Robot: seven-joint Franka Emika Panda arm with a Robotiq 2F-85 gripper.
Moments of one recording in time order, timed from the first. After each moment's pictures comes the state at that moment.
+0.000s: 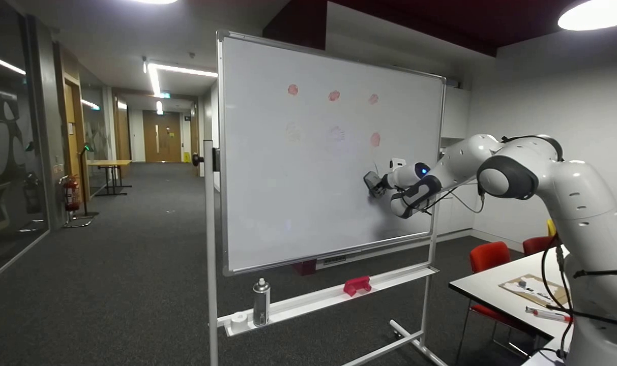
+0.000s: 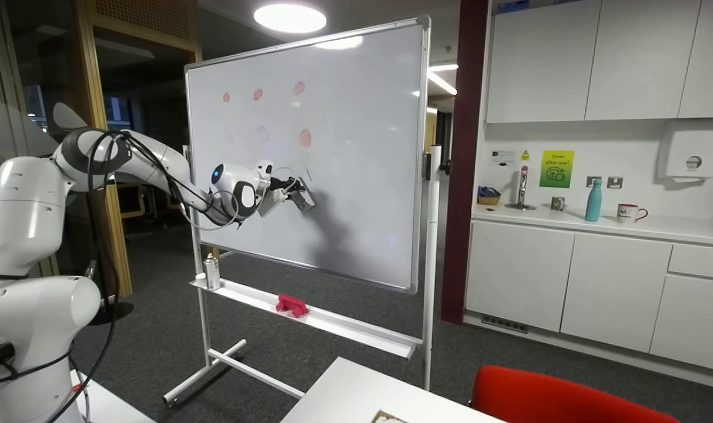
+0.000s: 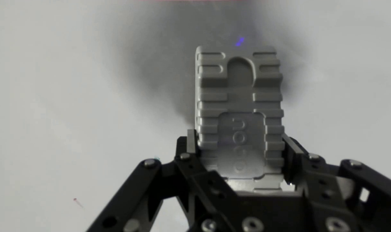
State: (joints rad) arm 0.79 0.49 -0.95 -1.90 0.02 3.45 -0.31
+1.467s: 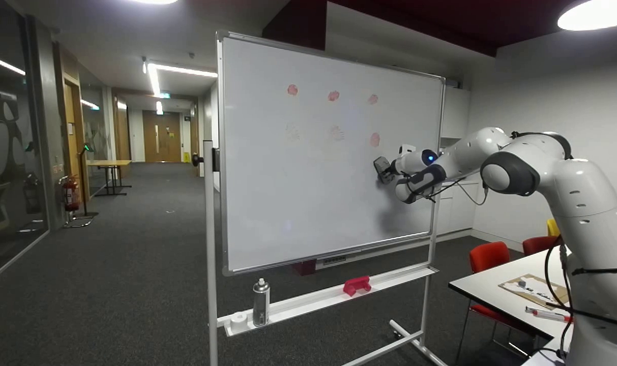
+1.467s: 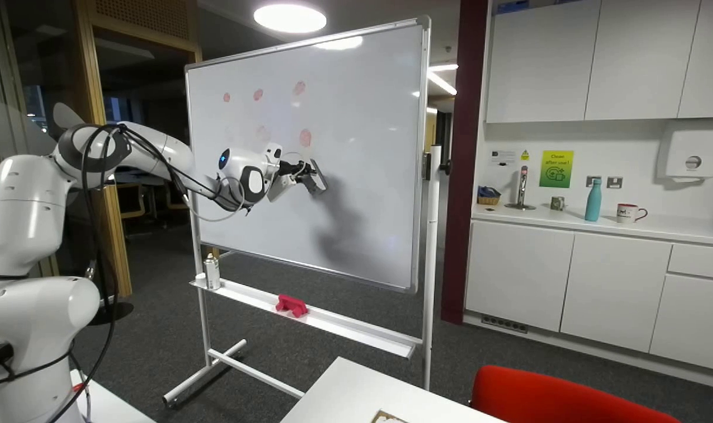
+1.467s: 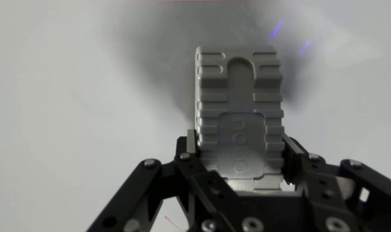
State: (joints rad) arm 0.75 0.46 -1.00 -1.82 0.03 3.40 -0.26
